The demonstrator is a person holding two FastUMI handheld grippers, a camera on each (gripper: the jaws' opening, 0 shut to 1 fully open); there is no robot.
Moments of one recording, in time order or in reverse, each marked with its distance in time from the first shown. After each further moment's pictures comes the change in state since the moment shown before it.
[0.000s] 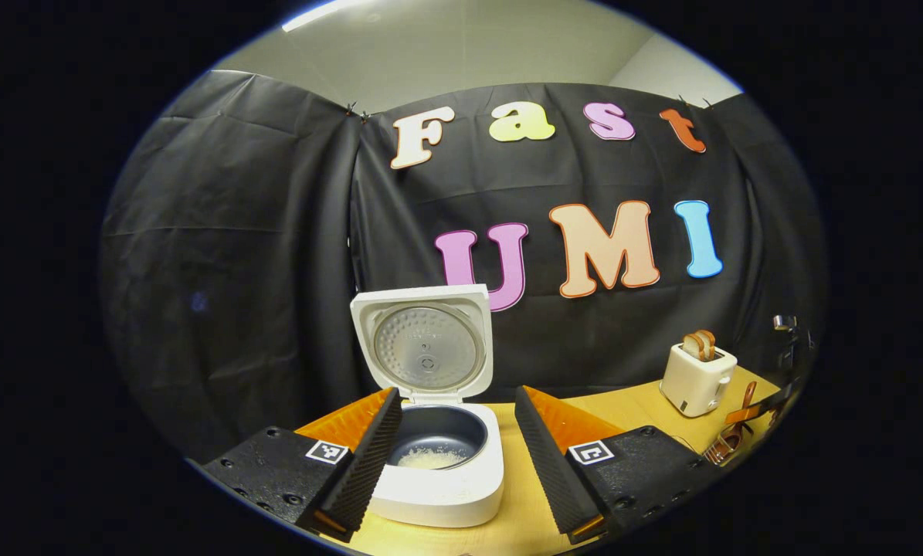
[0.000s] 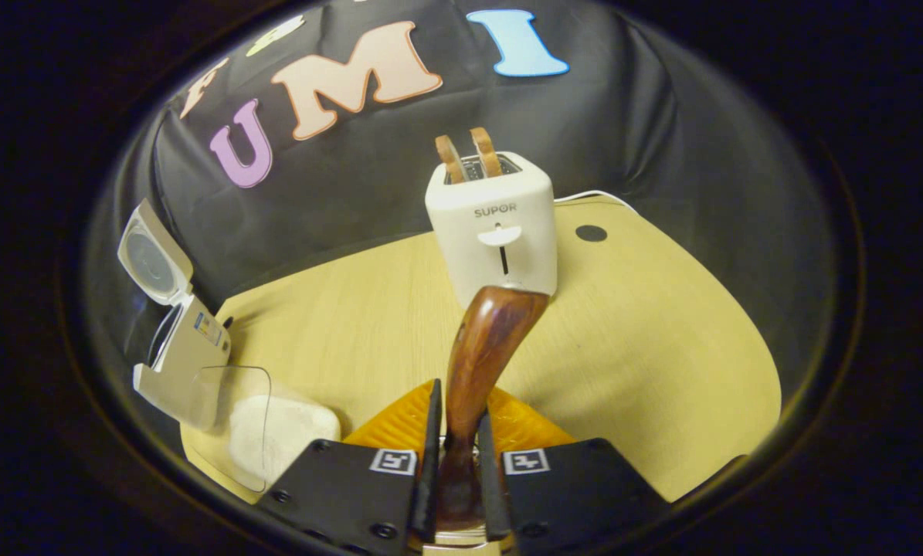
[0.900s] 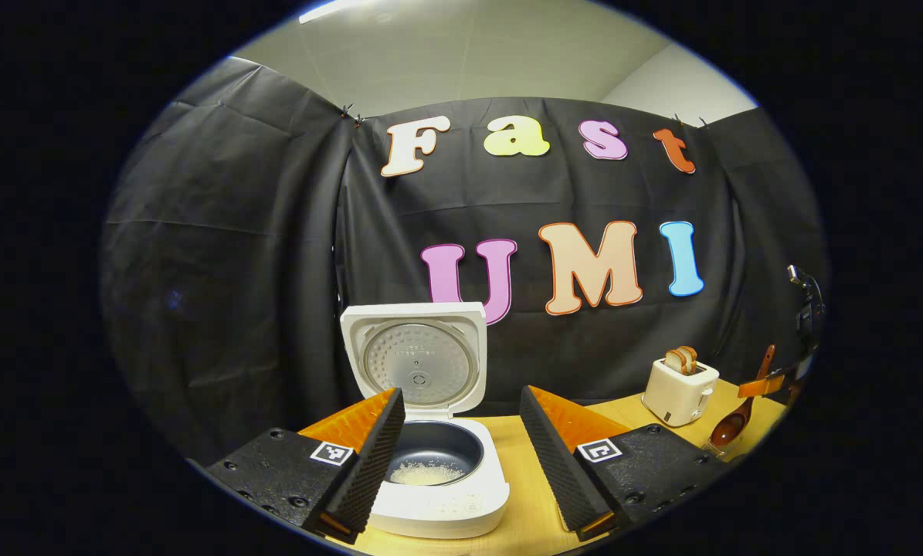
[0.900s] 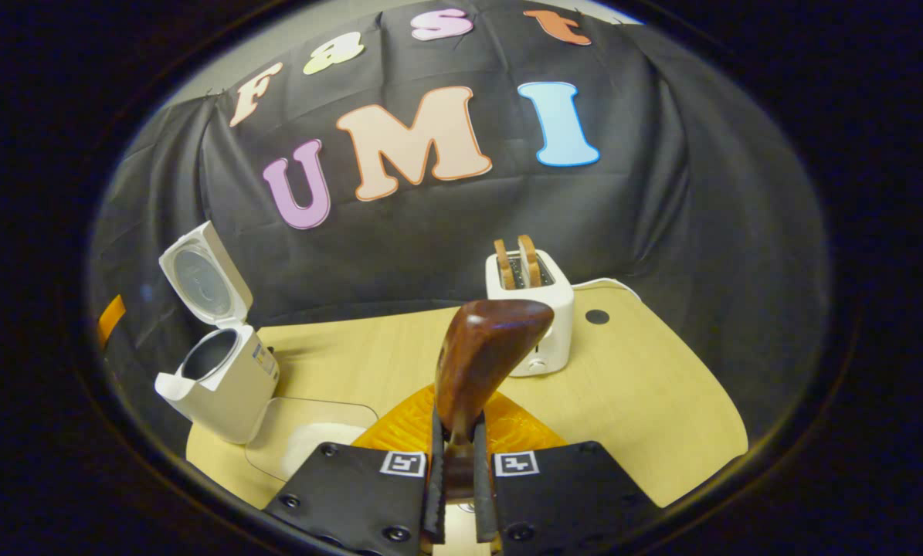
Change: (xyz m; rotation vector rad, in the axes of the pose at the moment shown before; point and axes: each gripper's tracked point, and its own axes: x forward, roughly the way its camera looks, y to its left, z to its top) left arm 0.009 0.023 0.015 -0.048 -0.047 -0.102; right arm -0.111 0.074 0.072 -0.092 -0.247 0.043
